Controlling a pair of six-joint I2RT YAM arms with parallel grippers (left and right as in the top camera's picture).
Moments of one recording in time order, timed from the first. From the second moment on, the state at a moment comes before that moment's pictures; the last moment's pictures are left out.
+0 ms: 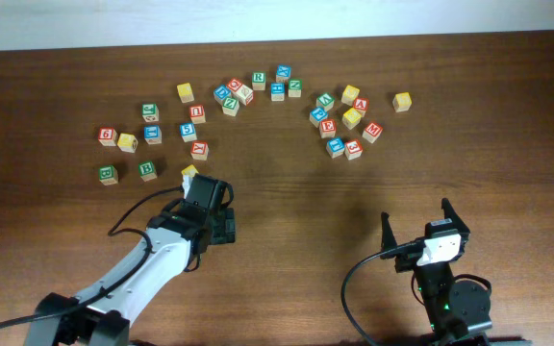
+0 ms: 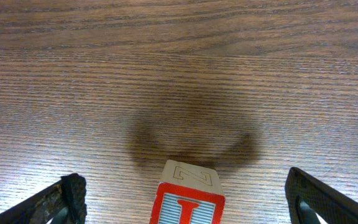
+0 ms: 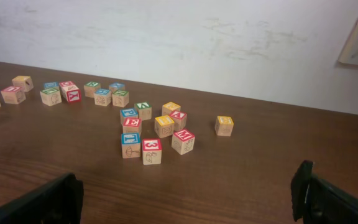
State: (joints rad) left arm -0.37 1.48 0.70 -0.44 -0.22 -0.36; right arm 0.16 0.01 0.01 -0.07 0.04 -0.08
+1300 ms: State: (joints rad) left arm -0.37 1.48 0.70 -0.48 -0.25 -0.35; right arm 0.16 0.01 0.01 -0.07 0.04 -0.08
